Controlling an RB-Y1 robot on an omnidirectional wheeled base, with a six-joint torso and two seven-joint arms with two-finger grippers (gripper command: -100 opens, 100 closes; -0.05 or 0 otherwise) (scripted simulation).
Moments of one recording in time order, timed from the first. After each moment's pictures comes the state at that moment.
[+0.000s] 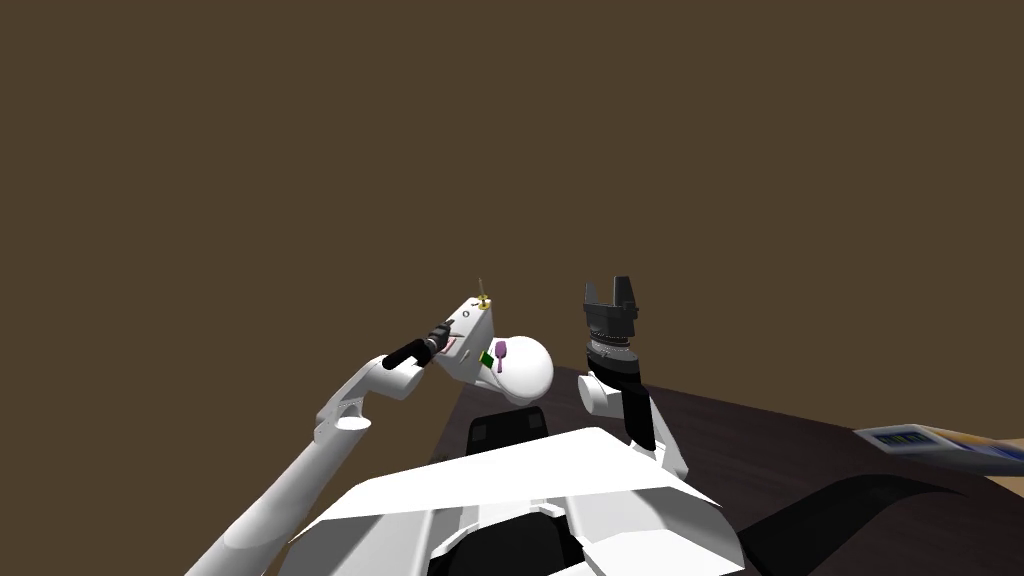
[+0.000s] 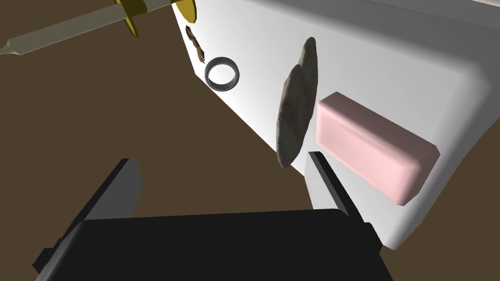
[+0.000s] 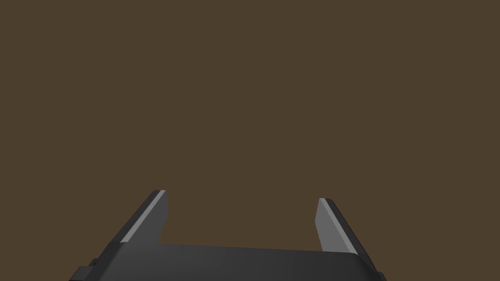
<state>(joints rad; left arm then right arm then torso) 0.04 0.58 -0.17 -2.03 0.22 0.80 0.12 0.48 0.03 -0.04 -2.40 0.07 -0.60 0.00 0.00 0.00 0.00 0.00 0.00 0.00</state>
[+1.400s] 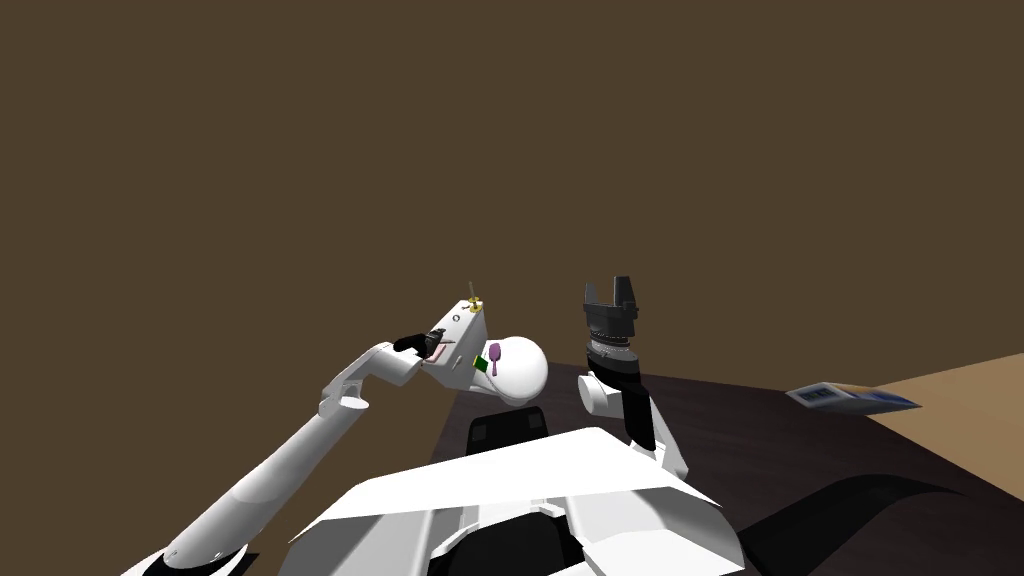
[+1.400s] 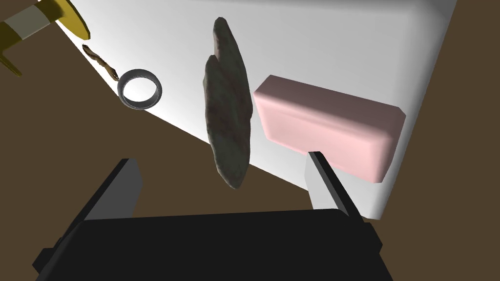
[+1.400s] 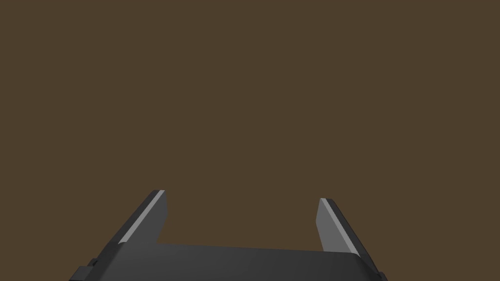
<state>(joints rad) -0.08 0.71 -0.23 -1.94 0.25 1.11 0.12 0.48 0.03 -0.04 -2.40 0.07 -0.60 0.00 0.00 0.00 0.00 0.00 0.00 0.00</state>
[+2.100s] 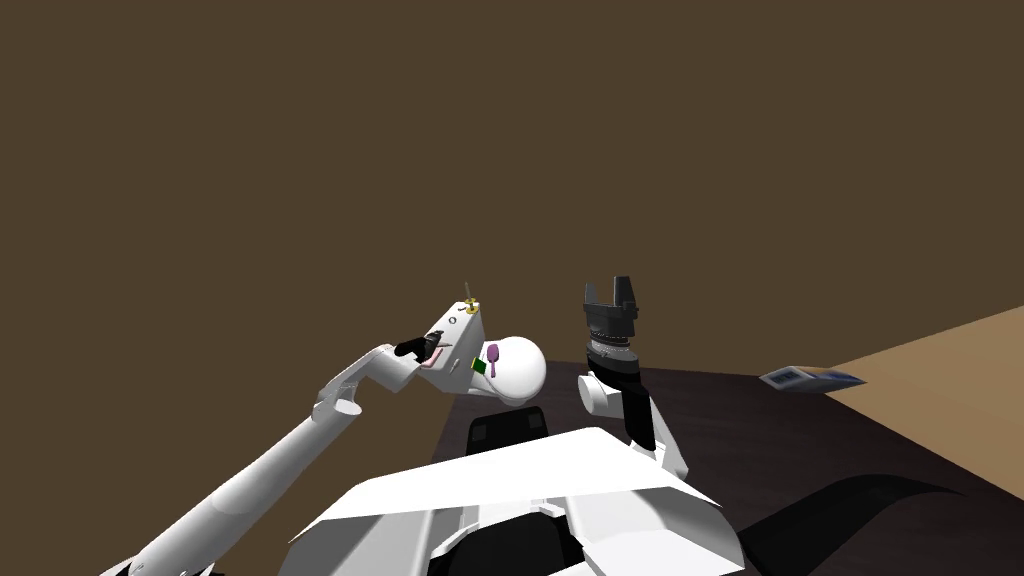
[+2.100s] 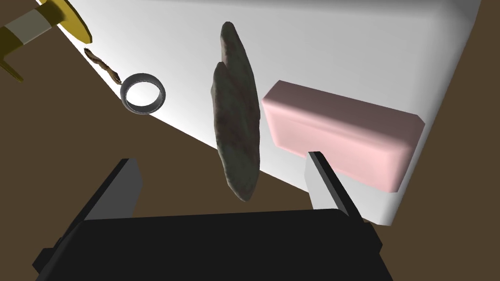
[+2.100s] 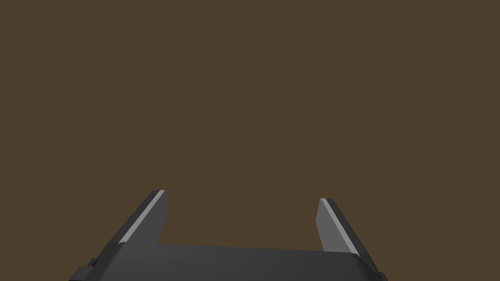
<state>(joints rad) -0.07 0.79 -0.30 -1.97 0.22 1.11 0.26 0.48 0.03 -0.04 -2.40 0.07 -0.60 0.00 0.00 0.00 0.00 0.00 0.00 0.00</state>
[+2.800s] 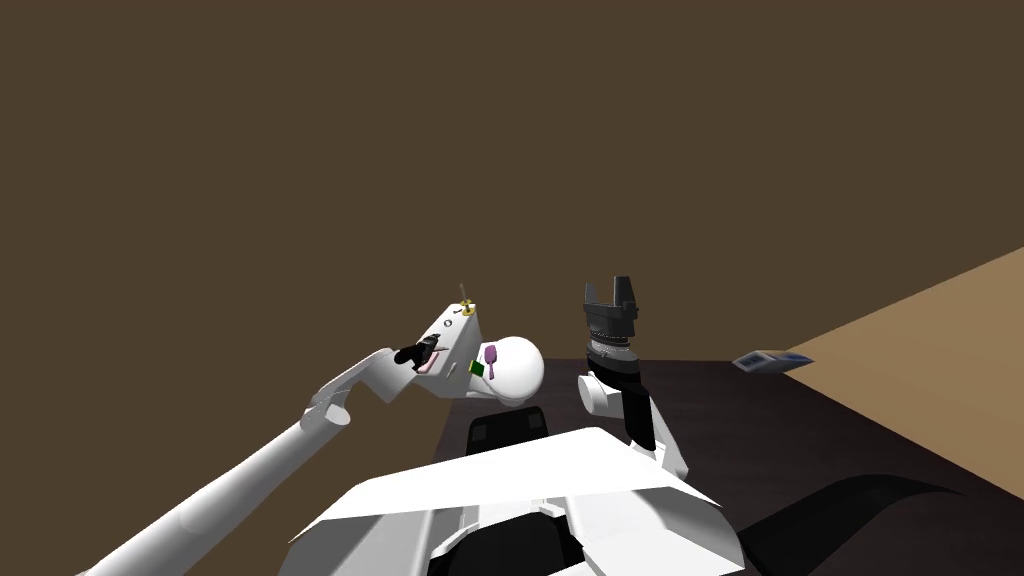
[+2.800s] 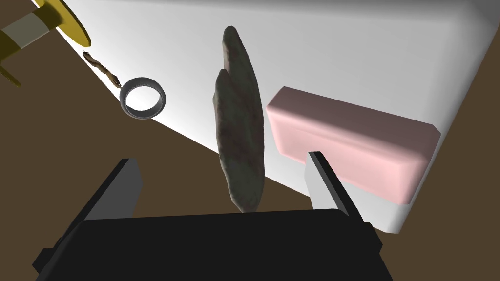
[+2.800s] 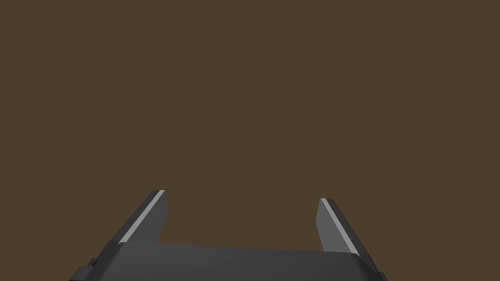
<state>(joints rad) -0.07 0.89 -0.39 -2.00 0.18 1.10 0.43 0.48 0.03 -0.04 -2.40 0.07 -0.60 0.00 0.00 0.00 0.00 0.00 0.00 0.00</state>
